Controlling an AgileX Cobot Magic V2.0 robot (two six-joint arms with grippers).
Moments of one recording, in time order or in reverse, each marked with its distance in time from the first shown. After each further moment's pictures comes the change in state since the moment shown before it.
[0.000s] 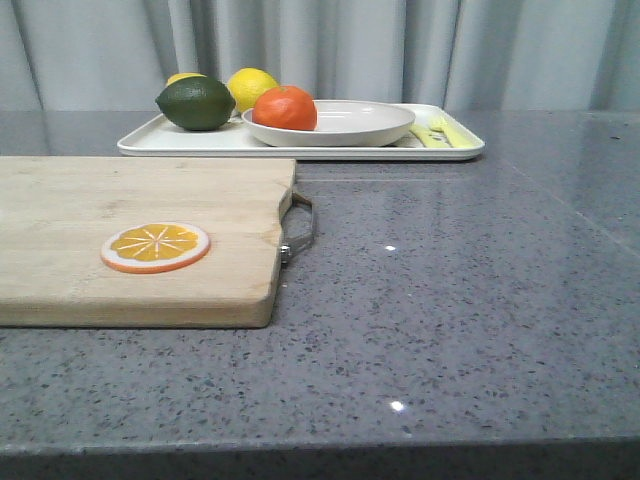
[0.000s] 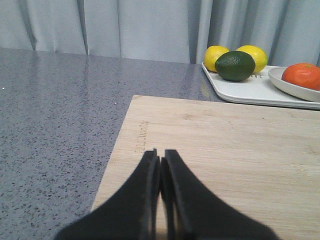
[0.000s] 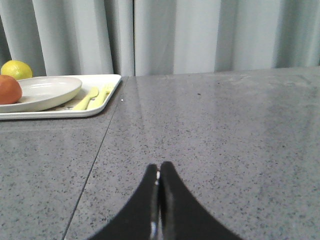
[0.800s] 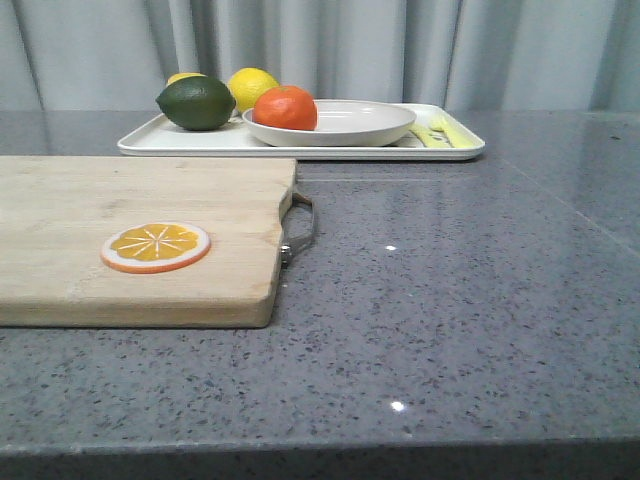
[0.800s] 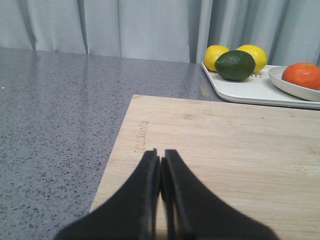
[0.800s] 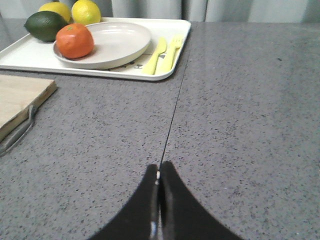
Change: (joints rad) left arm 0.000 0.000 0.000 0.000 0.000 0.000; right arm 0.139 0.357 -0.353 0.335 0.271 -0.326
